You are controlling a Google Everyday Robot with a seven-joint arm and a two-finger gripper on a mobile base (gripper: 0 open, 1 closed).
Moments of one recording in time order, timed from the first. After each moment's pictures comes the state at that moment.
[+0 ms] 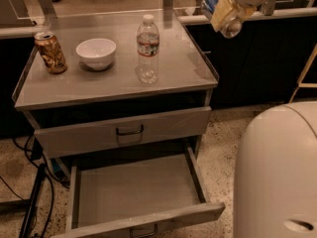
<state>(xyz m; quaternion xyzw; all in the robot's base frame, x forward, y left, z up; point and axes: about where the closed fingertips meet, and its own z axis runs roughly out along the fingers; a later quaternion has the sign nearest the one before) 0.681 -0.176 0.988 -0.20 0.94 0.14 0.22</state>
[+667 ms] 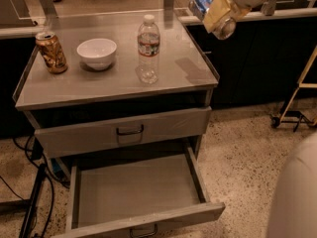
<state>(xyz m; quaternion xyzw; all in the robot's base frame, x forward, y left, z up) 0.644 -0.139 1.004 -0.27 0.92 0.18 0.24</state>
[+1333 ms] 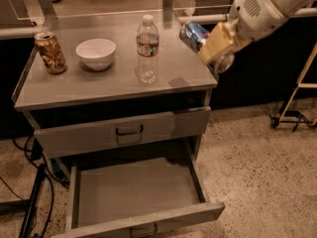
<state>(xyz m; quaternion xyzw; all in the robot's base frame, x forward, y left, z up) 0.547 -0.115 0.979 -0.30 0.90 0.23 0.20</state>
